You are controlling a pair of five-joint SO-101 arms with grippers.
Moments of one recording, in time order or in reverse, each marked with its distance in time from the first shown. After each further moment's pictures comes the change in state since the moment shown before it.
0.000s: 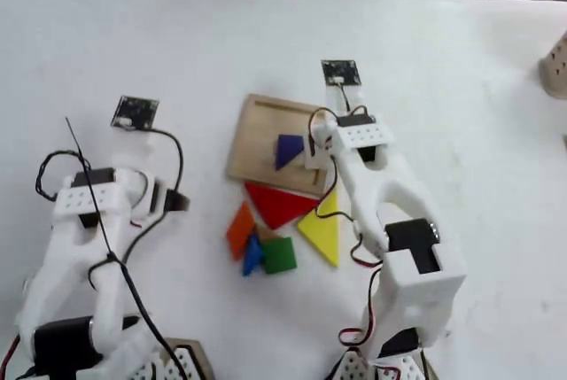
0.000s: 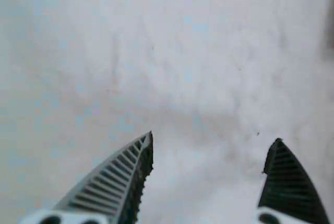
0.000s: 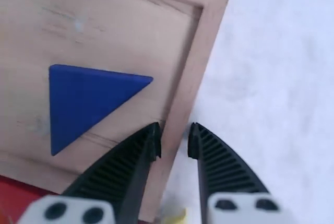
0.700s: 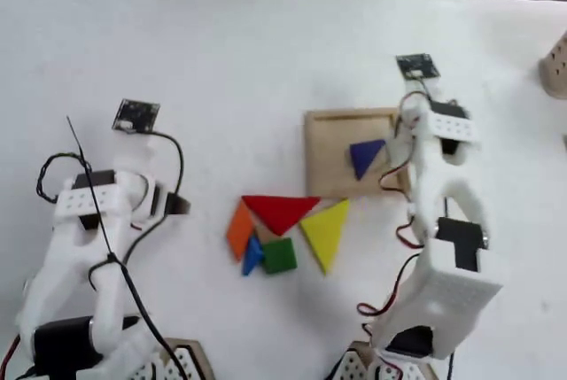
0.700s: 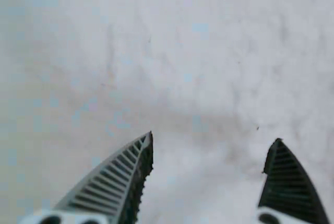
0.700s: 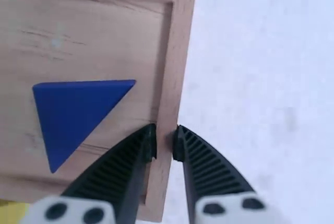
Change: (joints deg) left arm 0.0 0.0 1.1 0.0 0.0; right arm 23.8 0.4 -7.3 8.8 27.0
